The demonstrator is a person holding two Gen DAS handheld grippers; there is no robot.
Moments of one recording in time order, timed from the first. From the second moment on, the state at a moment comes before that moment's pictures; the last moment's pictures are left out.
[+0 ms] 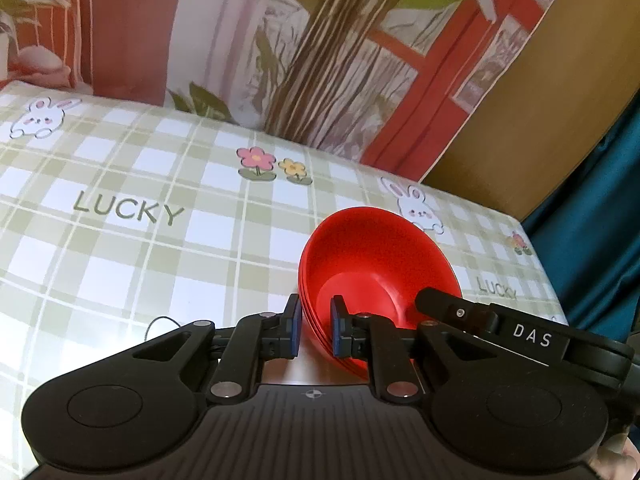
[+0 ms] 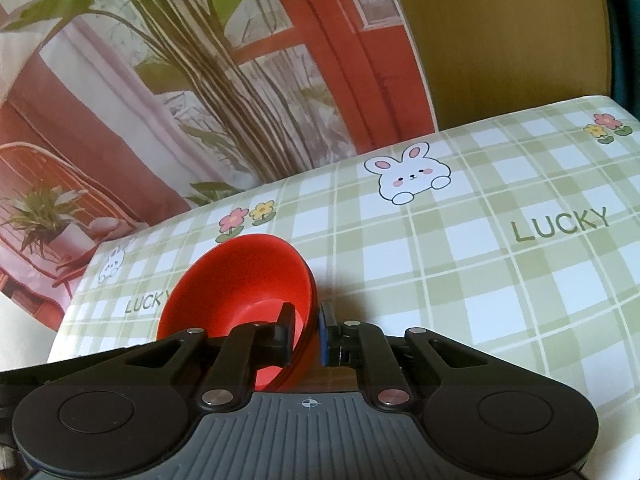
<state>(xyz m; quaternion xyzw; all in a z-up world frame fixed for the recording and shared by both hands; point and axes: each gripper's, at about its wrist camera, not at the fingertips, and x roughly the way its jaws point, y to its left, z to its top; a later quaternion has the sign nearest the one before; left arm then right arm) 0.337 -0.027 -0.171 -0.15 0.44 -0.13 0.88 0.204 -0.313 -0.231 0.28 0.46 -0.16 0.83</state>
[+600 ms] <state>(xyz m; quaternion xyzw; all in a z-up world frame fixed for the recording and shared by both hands) 0.276 -0.012 -0.122 -0.15 0.42 -0.11 0.89 0.177 -0.287 -0.168 0.30 0.40 -0.15 0.85</state>
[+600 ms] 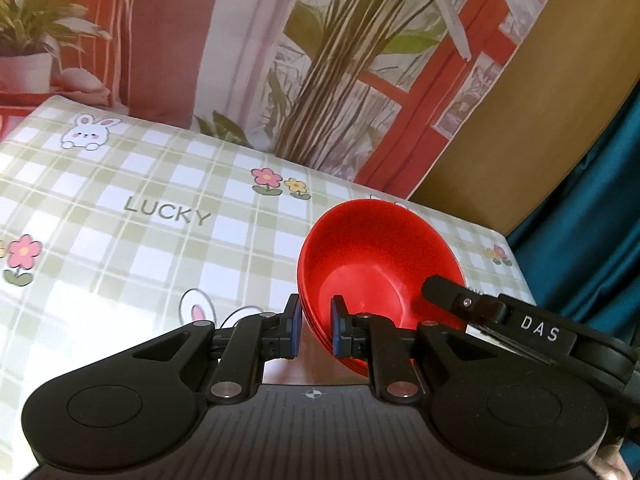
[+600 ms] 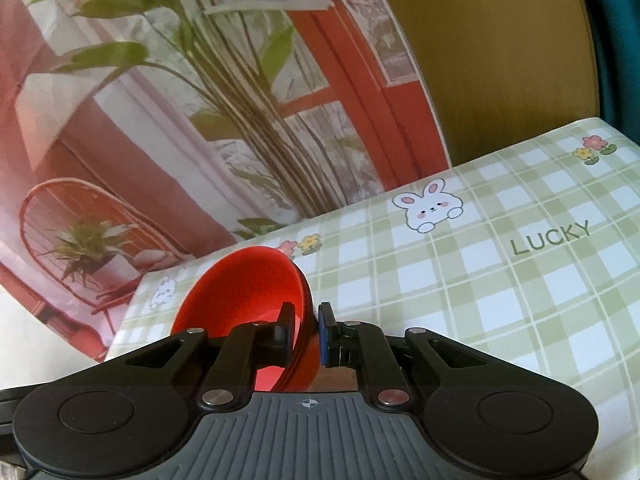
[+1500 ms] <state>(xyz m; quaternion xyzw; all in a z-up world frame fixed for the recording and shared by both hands) 0.194 -0.004 -0.123 -0.11 0.41 -0.11 0.90 0.110 -0.230 -0.148 0.28 0.41 -0.15 0.86</state>
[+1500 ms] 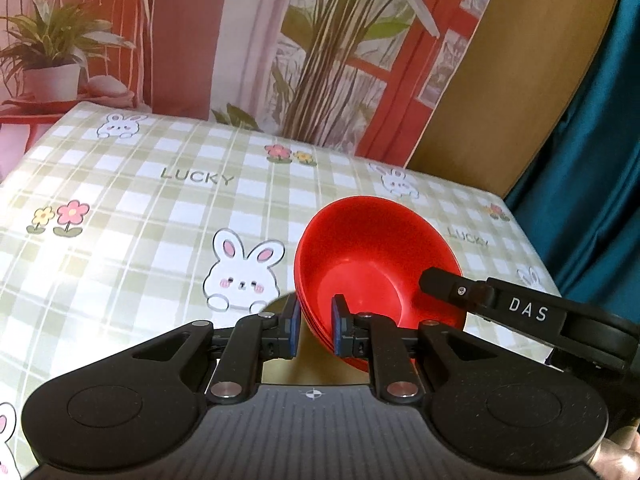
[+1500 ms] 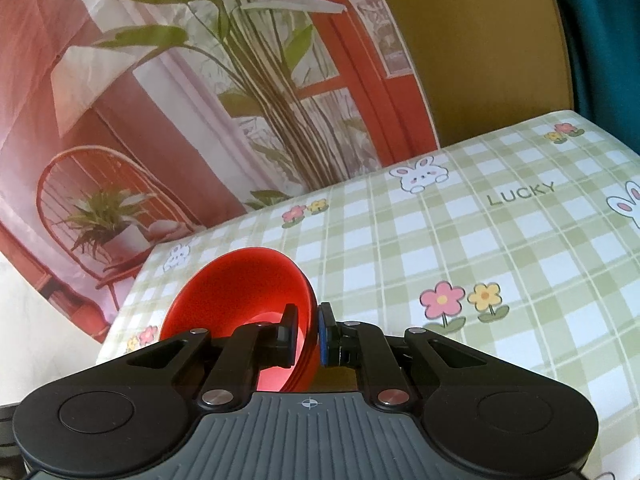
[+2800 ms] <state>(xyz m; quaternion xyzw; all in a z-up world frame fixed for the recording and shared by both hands) 0.174 0.004 -0.149 -0.09 0.43 -0.09 0.89 0.090 -0.200 -0.173 0.25 0.46 -0.15 0.84</state>
